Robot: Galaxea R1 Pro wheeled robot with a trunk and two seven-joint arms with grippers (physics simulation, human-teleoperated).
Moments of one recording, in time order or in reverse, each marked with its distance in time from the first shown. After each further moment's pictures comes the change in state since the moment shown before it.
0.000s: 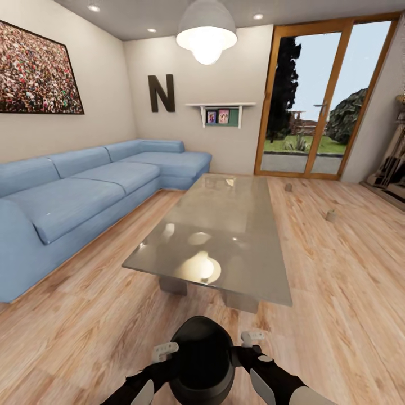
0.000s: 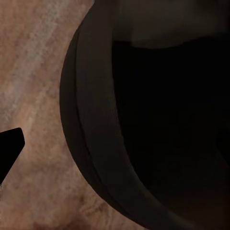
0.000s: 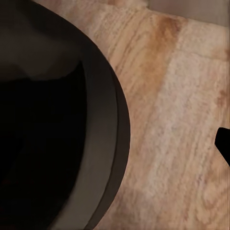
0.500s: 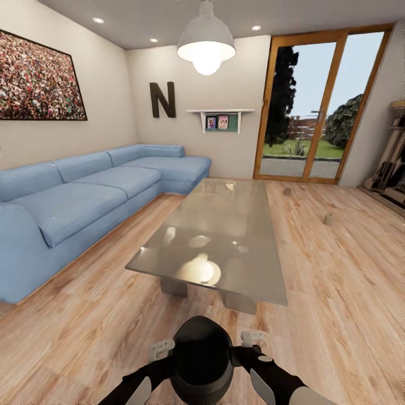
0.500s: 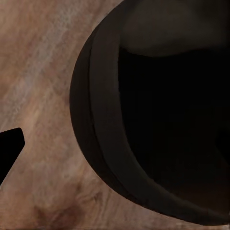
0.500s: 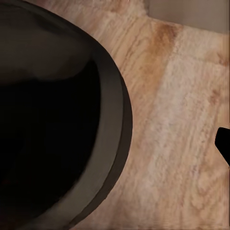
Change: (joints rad) left arm -0.001 0.000 0.070 0.000 0.003 0.004 -0.001; right arm 0.000 0.000 0.000 0.000 0.000 0.000 0.000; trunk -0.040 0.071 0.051
